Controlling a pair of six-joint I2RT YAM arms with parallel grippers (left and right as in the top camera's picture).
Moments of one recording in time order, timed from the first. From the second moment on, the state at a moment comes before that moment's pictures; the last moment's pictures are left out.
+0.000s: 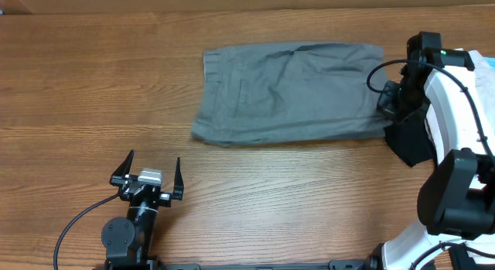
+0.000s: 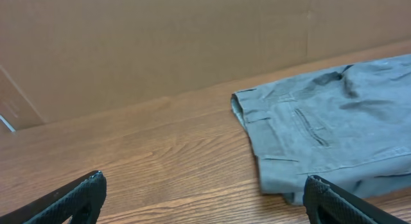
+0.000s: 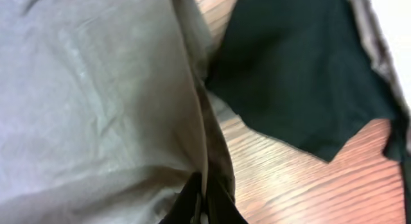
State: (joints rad) left arm 0.05 0.02 0.01 -0.06 0.16 0.19; right arm -0.16 1.87 1.55 -1.18 0.02 0.33
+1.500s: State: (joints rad) left arm 0.05 1.27 0.85 -0.37 0.86 0.10; right arm -0.26 1.87 1.48 -1.06 -0.10 0.38
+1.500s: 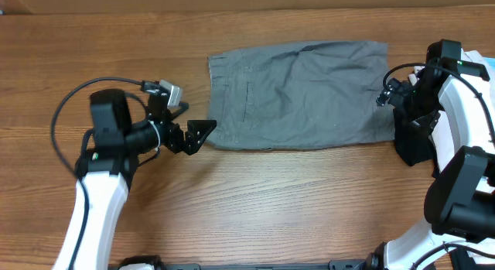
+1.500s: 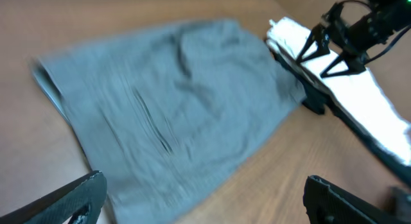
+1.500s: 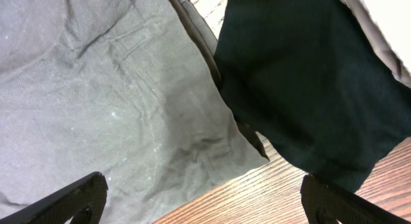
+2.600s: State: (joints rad) left arm -0.05 1.74 0.87 -0.30 0.65 -0.16; right arm -0.25 1.87 1.48 -1.05 -0.11 0.38
